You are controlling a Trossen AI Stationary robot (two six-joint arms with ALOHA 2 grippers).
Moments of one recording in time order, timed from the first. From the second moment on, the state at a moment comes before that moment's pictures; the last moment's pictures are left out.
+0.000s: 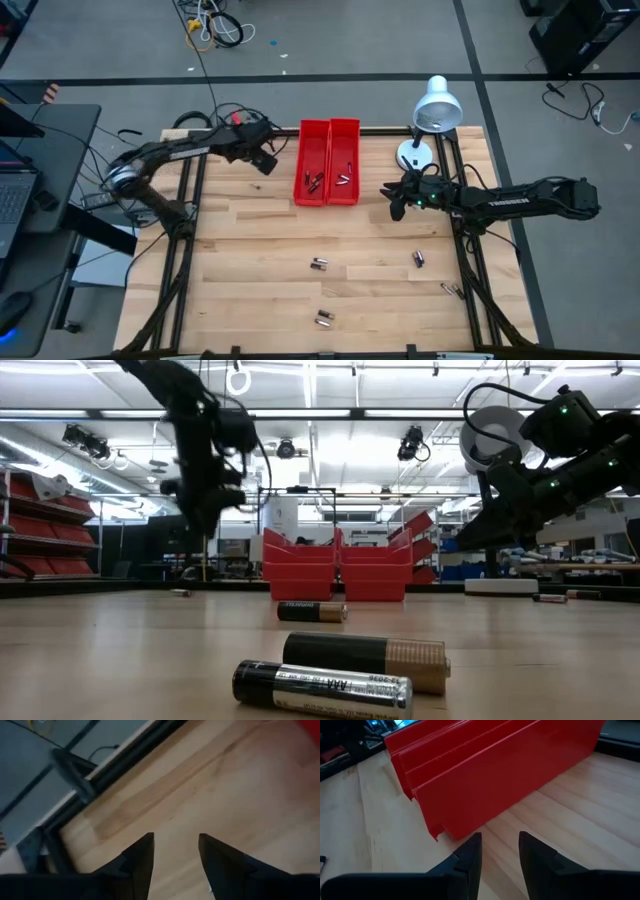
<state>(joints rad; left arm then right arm) 0.59 1.49 1.06 -0.80 -0.42 -0.27 -0.28 0.93 0.11 0.36 0.18 0.38</state>
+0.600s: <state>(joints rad) 0.38 1.40 0.83 -1.13 -0.26 -0.10 -0.26 0.93 0.11 0.36 0.16 0.43</state>
